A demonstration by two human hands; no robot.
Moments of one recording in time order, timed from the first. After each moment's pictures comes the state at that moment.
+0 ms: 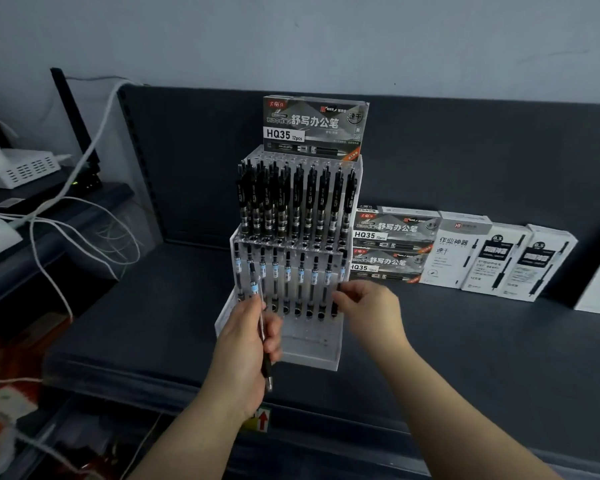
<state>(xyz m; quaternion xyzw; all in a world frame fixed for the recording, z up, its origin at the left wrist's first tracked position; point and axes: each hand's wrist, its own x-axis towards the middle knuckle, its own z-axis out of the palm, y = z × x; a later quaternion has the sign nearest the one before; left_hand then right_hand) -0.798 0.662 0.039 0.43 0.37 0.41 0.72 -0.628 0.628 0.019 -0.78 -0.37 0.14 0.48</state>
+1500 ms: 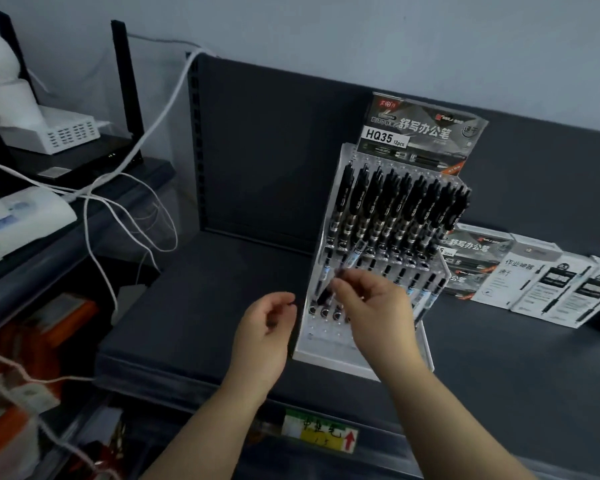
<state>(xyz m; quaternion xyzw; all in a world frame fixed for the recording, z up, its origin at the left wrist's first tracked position) -0.870 0.764 -0.002 0.62 0.37 0.41 0.57 -0.752 0.697 0.054 -0.73 -0.37 0.15 0.55</state>
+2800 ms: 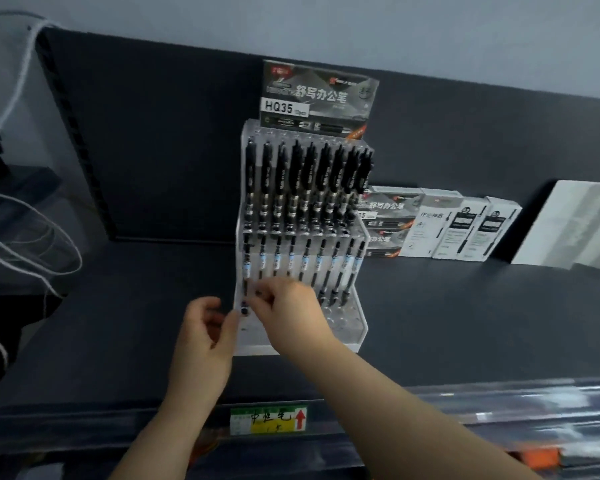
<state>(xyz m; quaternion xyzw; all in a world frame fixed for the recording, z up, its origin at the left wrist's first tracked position) -0.857 0.759 -0.018 0.72 0.38 0.37 0.46 -0.748 0.698 0.027 -0.80 -0.48 0.09 0.35</state>
